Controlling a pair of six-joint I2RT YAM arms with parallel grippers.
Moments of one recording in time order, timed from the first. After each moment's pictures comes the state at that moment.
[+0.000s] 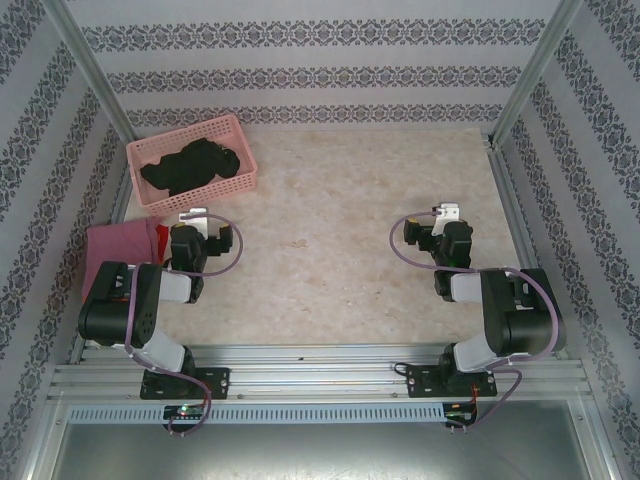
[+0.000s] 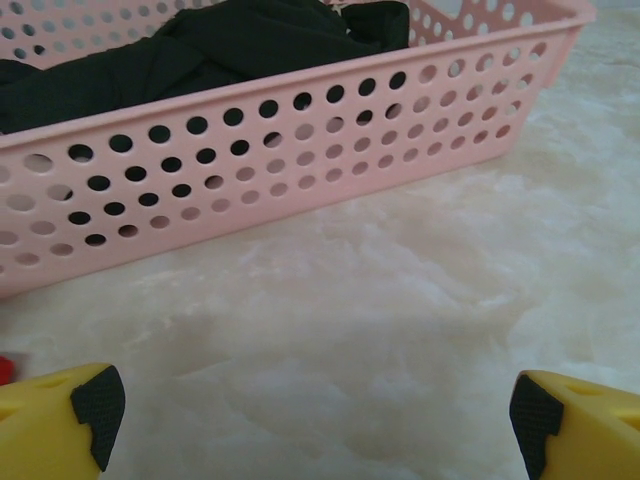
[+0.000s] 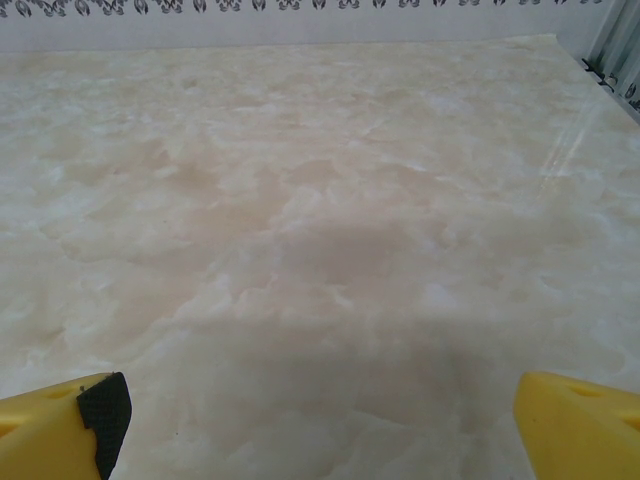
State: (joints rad) left arm 0.00 1.57 0.38 0.81 -0.09 -0.01; right arm 0.00 1.50 0.37 0.77 -0.01 0.05
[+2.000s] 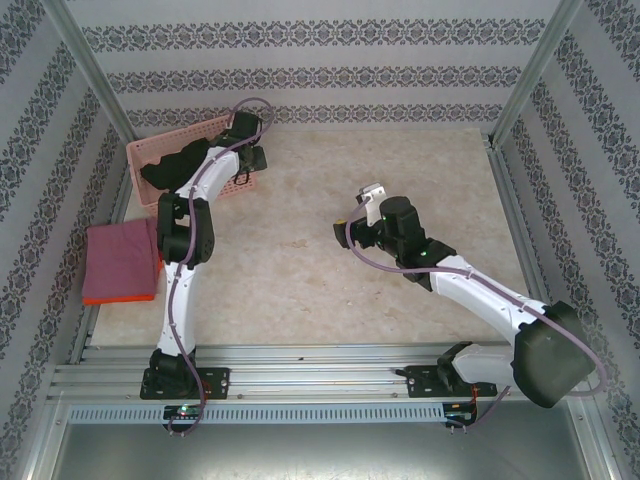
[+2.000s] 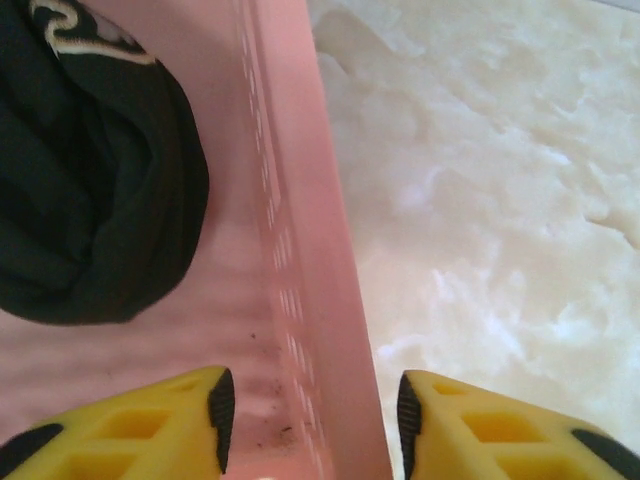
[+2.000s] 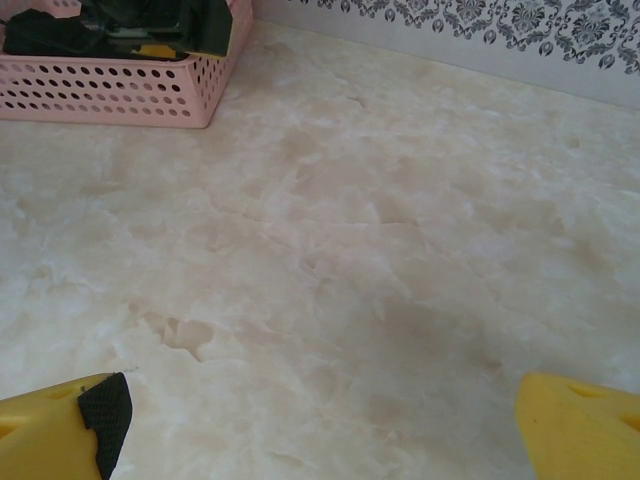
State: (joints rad) left arm -0.16 2.41 2.18 -0.74 -0.13 -0.41; right arm 0.56 1.25 0.79 -0.03 0.03 0.08
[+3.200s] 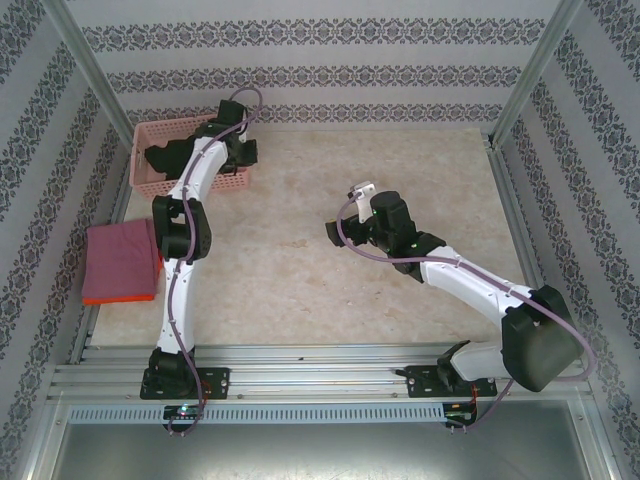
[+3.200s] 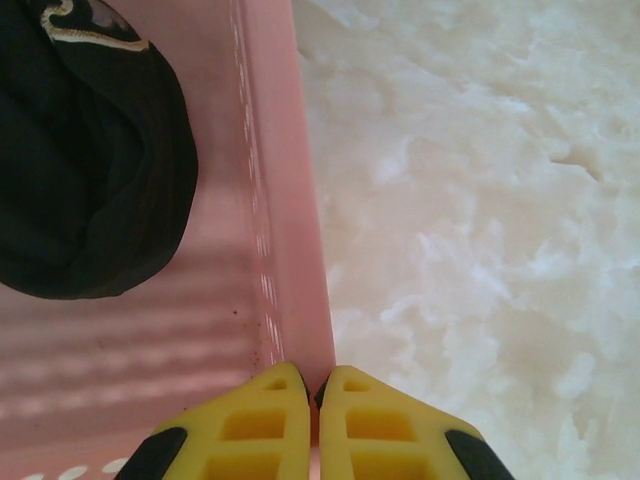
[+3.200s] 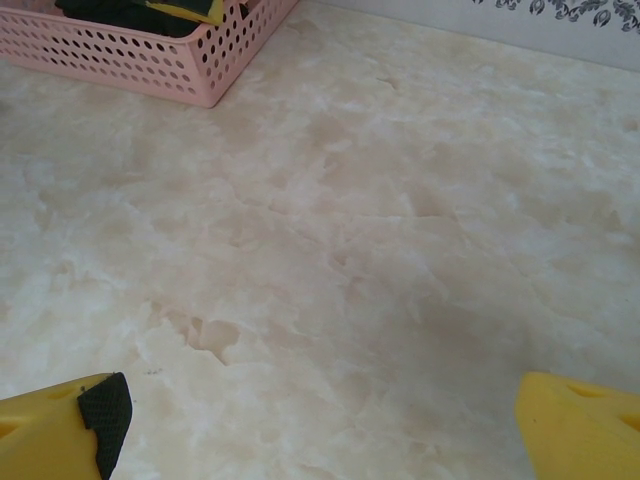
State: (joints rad) left arm -0.09 2.49 2.42 -0.95 0.04 -0.21; right arm 0.57 1.35 0.85 -0.03 -0.02 0.11
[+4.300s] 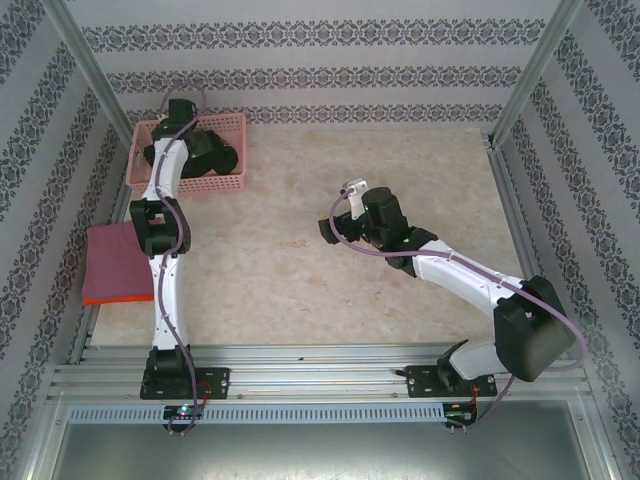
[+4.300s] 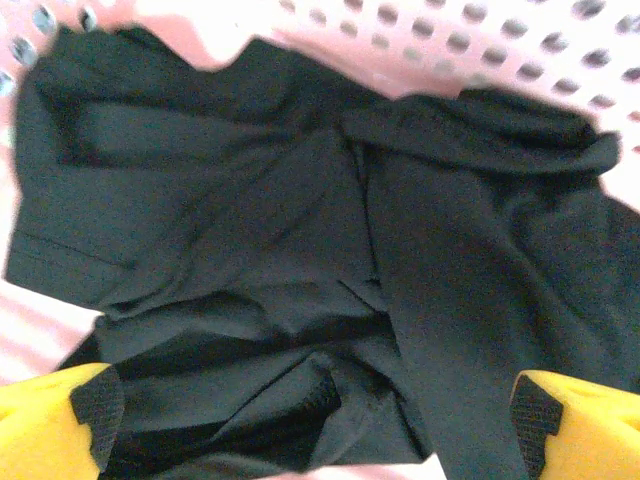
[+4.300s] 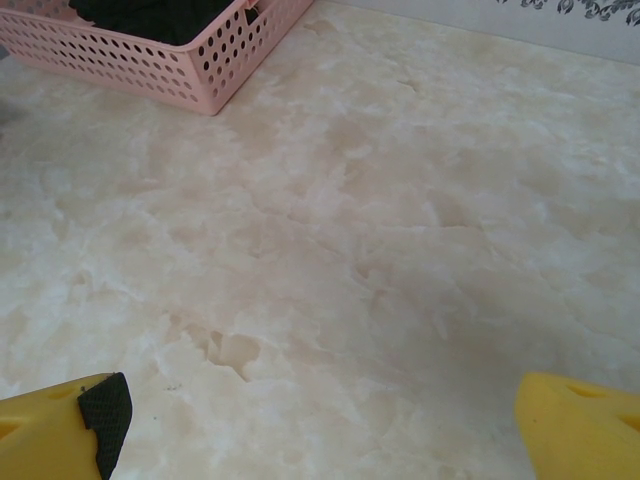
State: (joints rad) left arm 0.13 2.65 2.61 -0.91 -0.24 -0.39; right arm 0.59 1.41 0.90 -0.04 -0.02 0.13
